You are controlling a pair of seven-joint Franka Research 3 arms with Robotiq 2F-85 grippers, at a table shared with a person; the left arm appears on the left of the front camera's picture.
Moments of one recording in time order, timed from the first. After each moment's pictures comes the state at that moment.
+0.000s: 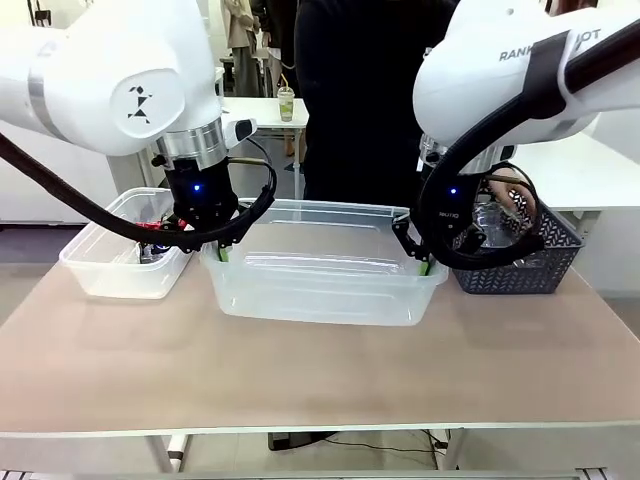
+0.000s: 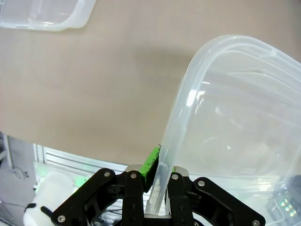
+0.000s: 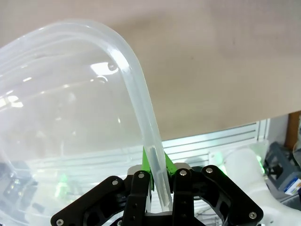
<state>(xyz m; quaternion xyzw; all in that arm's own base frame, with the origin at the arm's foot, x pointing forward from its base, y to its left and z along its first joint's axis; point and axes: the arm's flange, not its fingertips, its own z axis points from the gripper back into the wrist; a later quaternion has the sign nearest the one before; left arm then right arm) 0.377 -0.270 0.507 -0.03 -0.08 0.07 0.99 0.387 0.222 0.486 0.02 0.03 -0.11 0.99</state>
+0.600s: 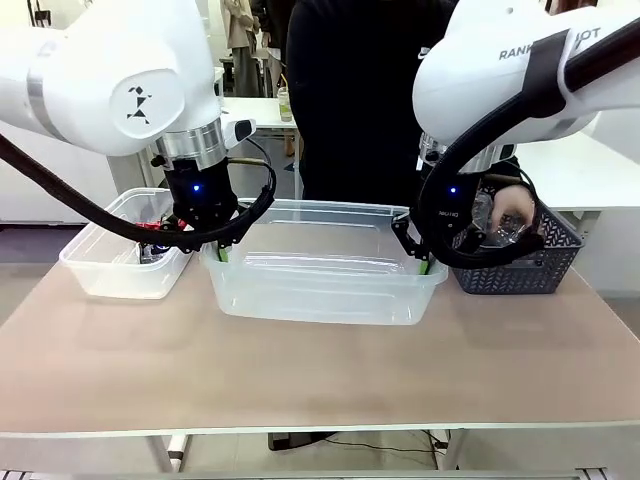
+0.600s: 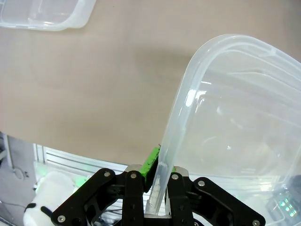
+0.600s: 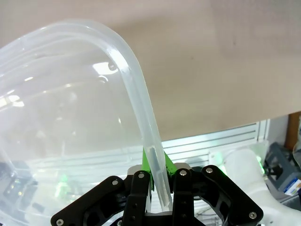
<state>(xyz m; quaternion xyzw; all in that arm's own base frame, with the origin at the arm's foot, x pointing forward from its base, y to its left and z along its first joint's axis) 0.377 -0.269 0.506 -0.03 -0.08 0.07 0.99 0.388 0.222 0.487 0.02 0.03 -0.10 0.99</state>
